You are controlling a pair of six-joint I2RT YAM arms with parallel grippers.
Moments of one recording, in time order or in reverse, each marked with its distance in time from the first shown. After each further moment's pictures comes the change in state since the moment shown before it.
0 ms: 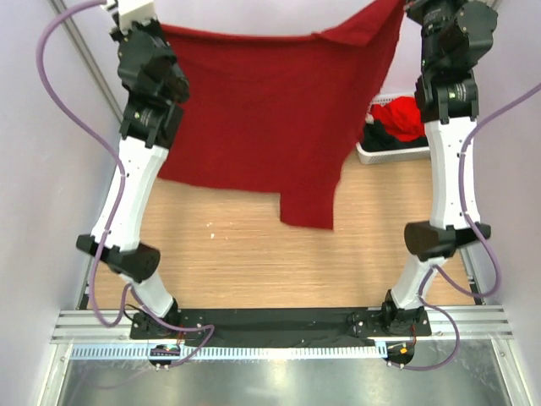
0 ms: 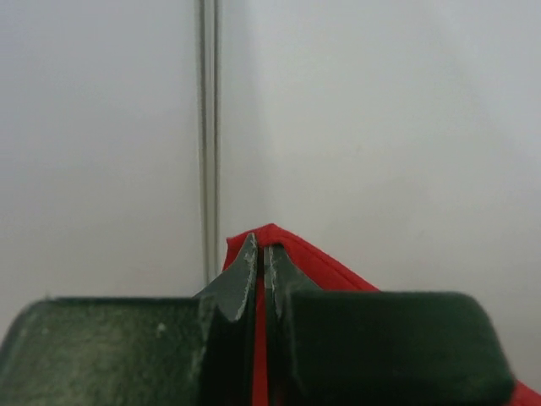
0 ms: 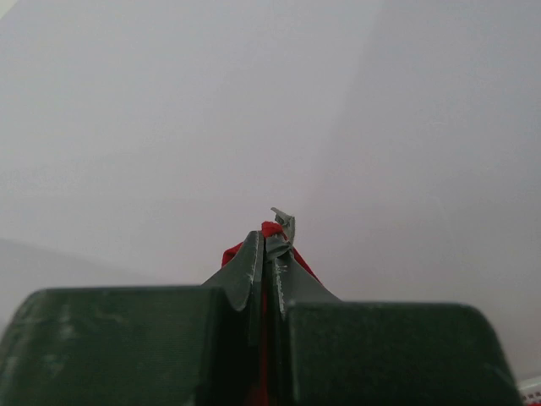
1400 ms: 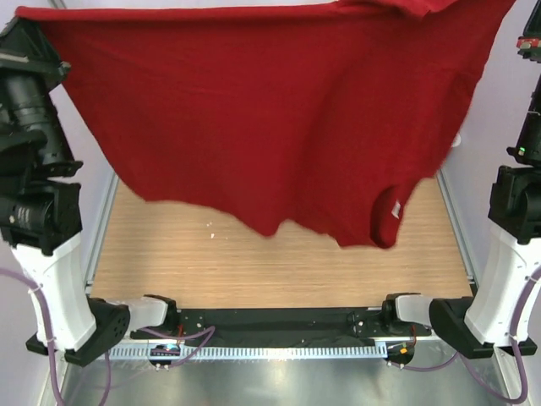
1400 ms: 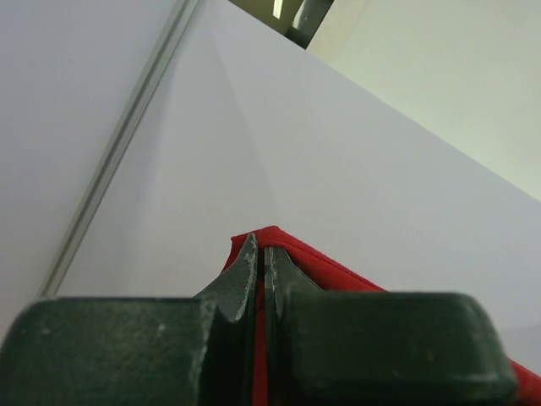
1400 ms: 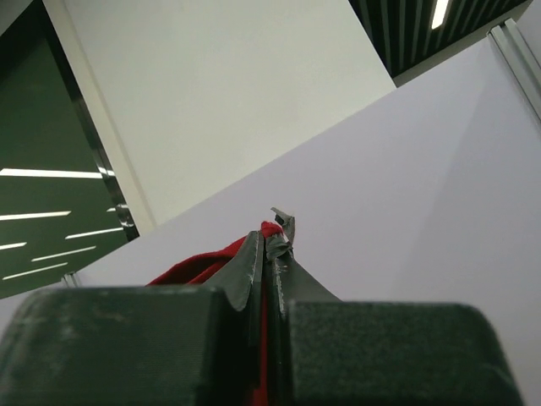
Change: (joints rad) left arm 0.216 -0.396 0.059 -0.253 0.447 -0.585; right arm -0.082 -0.494 -0.173 0.090 -0.054 0.059
